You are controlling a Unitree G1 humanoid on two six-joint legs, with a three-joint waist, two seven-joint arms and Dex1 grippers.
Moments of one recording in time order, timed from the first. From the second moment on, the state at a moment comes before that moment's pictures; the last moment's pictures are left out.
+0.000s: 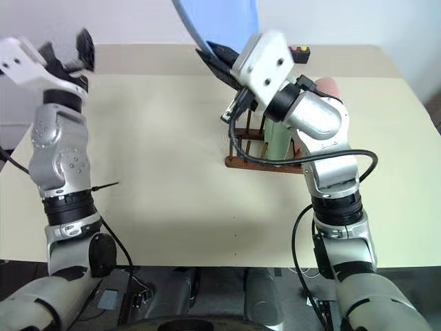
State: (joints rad) left arm -0.68 0.28 0.35 -0.01 -0.35 0.25 -0.06; right arm -0.78 -0.39 0.02 -0.32 0.32 0.29 0.65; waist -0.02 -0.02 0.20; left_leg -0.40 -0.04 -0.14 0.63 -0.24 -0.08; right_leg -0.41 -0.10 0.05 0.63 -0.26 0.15
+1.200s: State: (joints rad) left arm -0.21 0.35 -0.05 -0.23 -0.44 0.31 -0.72; right arm -0.53 -0.34 -0.21 -0.49 1.15 0.84 0.09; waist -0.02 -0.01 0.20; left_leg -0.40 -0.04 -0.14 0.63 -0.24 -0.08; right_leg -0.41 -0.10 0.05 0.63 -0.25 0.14
